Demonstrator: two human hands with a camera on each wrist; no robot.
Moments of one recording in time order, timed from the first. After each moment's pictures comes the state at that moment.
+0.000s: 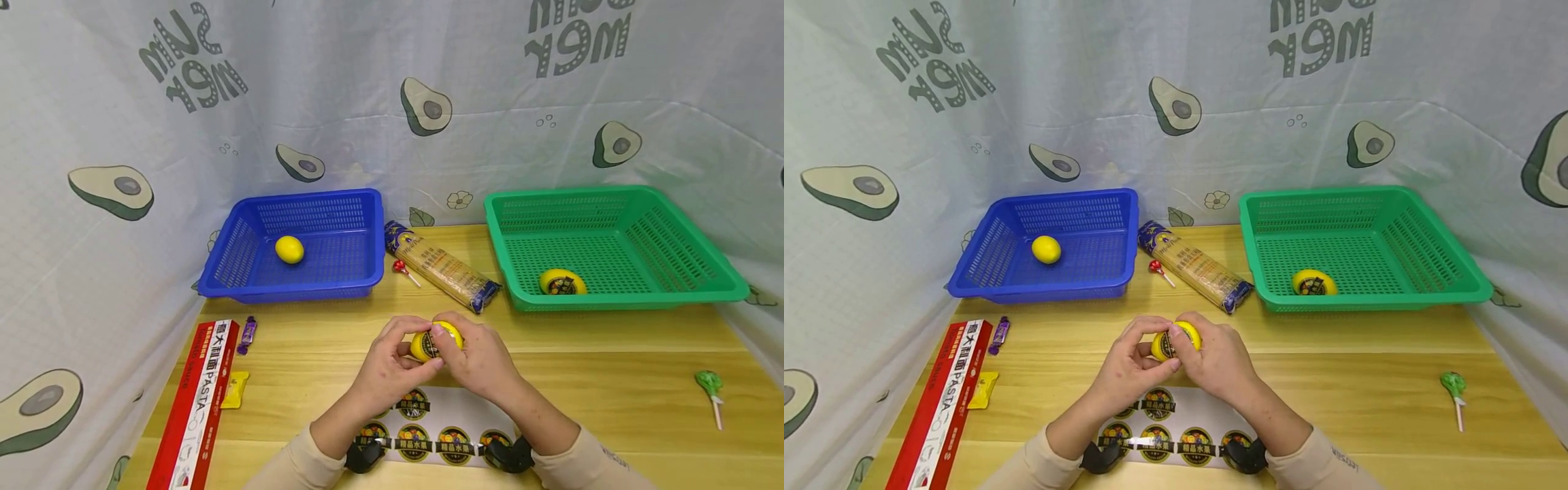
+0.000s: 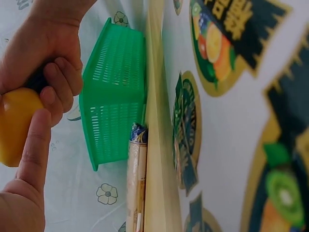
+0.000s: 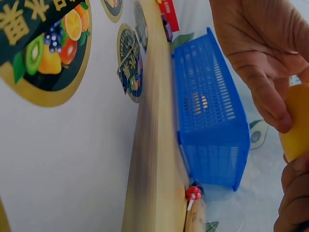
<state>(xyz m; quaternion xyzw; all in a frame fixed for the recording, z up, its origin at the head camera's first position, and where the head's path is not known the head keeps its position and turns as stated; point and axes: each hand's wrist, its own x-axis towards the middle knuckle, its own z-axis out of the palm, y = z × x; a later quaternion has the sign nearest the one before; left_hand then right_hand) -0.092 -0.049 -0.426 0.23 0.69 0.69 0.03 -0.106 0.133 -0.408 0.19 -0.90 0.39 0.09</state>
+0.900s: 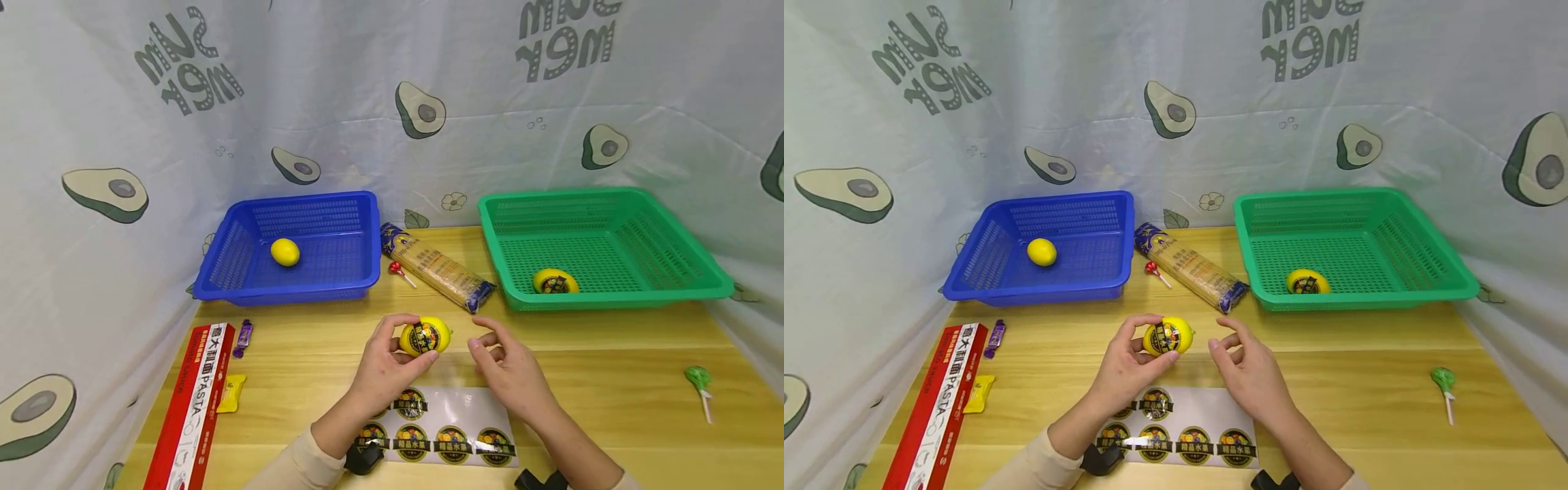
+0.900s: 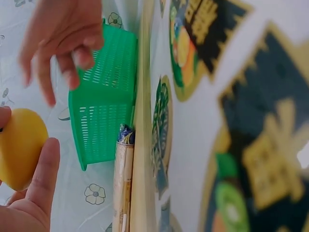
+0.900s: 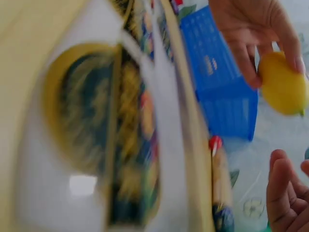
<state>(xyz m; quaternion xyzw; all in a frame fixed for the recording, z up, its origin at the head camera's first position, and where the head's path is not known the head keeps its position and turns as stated) -0.093 -0.047 -0.433 0.15 0.71 0.69 0.03 -0.078 0.175 -0.411 0.03 -0.88 0.47 0.00</state>
